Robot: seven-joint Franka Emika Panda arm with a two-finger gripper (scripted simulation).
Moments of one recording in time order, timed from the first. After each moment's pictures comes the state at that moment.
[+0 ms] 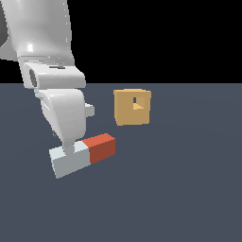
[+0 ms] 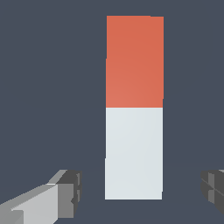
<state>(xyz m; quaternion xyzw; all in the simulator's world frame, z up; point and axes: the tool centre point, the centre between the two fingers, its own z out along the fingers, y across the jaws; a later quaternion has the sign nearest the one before) -0.130 -0.059 0.075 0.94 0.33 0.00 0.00</state>
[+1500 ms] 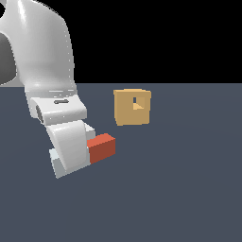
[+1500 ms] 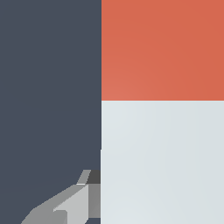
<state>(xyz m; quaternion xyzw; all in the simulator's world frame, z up) -0.132 -0.058 0.025 0.95 0.32 0.00 0.00</state>
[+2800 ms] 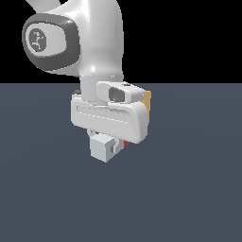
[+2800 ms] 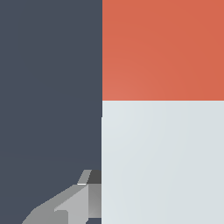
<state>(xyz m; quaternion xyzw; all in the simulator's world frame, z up) -0.040 -0.036 0.049 0.88 0.48 0.00 0.00</state>
